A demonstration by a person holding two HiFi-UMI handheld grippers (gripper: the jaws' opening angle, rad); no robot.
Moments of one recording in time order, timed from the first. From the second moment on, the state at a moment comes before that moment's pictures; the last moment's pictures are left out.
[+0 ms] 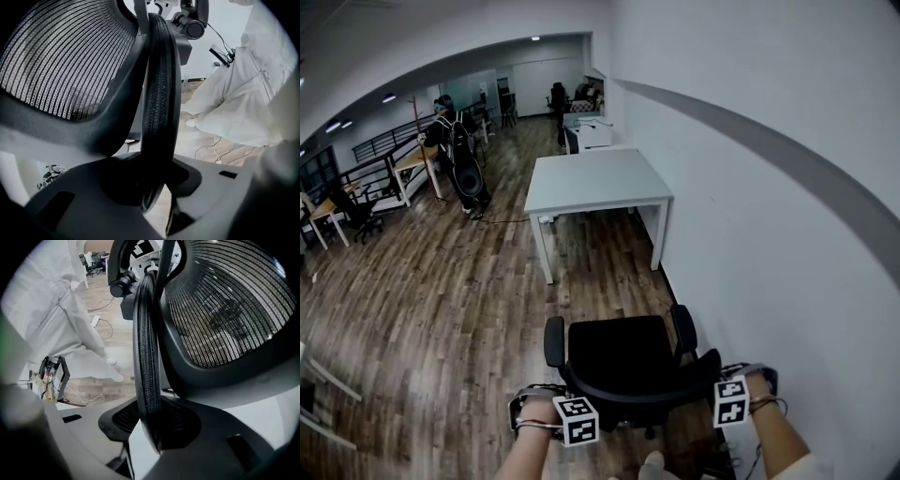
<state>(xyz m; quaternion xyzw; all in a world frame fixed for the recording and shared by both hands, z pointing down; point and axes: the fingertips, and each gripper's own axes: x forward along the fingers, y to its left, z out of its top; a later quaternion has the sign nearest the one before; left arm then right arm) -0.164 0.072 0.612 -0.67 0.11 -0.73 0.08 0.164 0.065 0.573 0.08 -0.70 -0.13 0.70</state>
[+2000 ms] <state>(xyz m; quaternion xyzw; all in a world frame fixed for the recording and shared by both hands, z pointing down) -0.182 -0.078 0.593 -0.64 0.17 -0.75 -0.02 0.148 -0.159 0.569 0.05 -0.63 -0.18 0.75</state>
